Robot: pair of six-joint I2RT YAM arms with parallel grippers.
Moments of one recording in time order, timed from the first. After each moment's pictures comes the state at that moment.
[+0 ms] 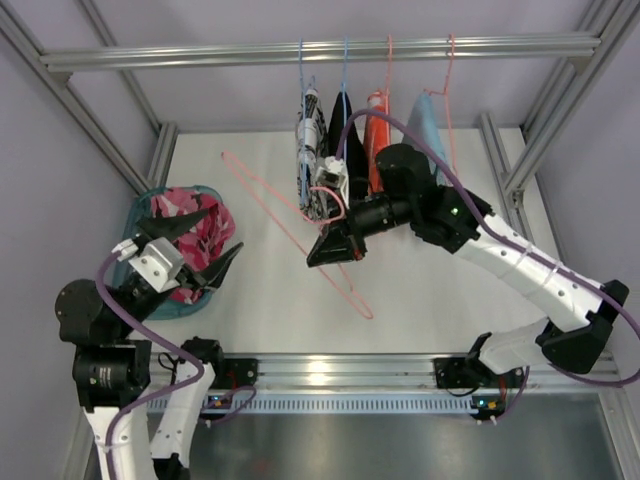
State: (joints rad) left arm -0.01 0.43 1.14 -0.45 0.68 0.15; right arm 0.90 1.34 1.53 -0.55 -0.81 0.23
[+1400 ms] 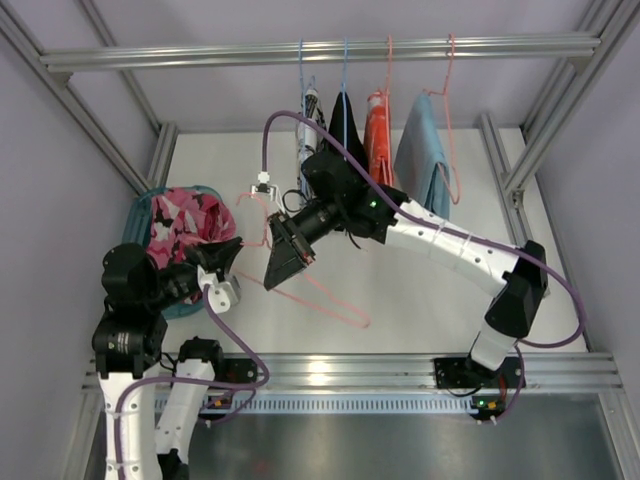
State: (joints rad) left arm -0.01 0.52 1.03 -0.78 0.92 1.13; right arm 1.02 1.71 1.69 -0.45 -1.08 0.51
